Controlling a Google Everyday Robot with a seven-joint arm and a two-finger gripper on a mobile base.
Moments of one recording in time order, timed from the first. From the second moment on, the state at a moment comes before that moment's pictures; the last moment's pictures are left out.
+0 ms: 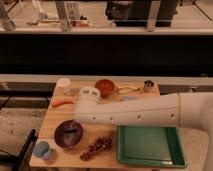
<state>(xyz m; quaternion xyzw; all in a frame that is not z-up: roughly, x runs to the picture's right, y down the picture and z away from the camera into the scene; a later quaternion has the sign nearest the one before) -0.116 0.122 0.719 -0.12 -0.13 -0.13 0.97</state>
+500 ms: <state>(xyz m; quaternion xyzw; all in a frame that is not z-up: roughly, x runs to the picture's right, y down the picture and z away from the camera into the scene) -0.129 0.124 0.725 -0.12 -0.13 -0.15 0.97</state>
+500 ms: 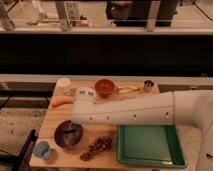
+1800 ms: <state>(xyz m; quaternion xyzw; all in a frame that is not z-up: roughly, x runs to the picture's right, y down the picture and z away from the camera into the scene) -0.146 0.138 0.736 -0.13 -0.09 -0.21 0.97</state>
